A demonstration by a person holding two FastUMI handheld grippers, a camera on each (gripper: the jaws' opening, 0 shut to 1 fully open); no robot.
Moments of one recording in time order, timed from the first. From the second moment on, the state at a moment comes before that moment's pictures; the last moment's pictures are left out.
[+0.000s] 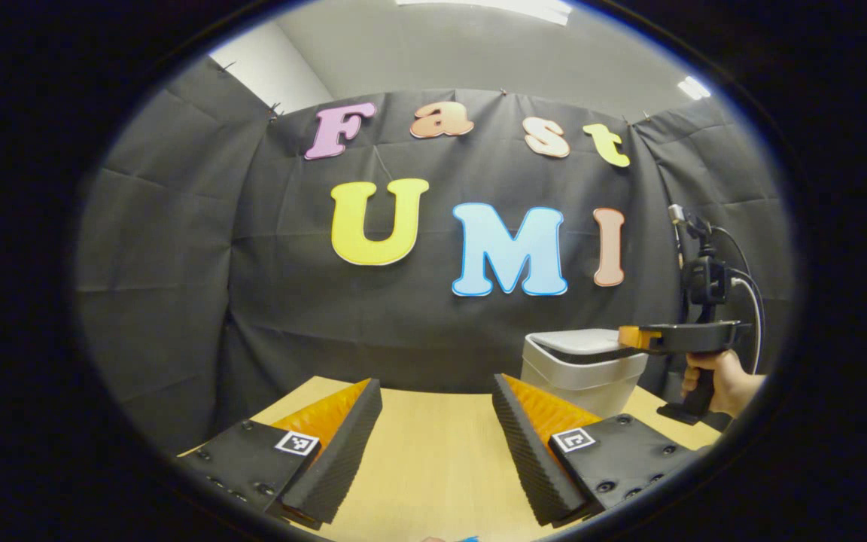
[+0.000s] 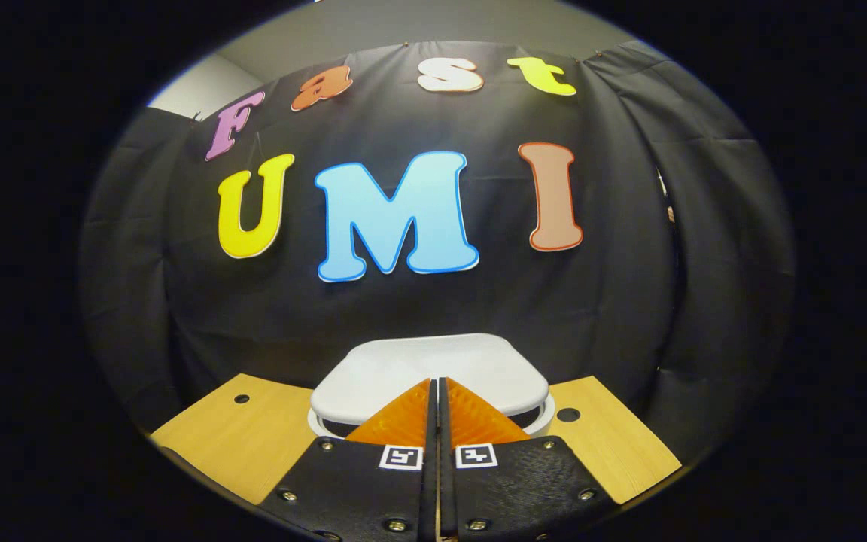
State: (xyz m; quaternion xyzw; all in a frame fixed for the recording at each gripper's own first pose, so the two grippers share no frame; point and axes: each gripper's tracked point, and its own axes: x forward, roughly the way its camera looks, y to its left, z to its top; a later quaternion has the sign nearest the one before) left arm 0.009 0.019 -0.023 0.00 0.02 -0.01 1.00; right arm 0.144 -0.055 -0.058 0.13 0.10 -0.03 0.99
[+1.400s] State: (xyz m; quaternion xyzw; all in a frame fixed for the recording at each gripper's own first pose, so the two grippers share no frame) left arm -0.029 -0.019 -0.239 0.02 0.26 -0.08 0.96; right arm -0.019 -0.038 -0.022 0.06 0.05 -0.03 1.00
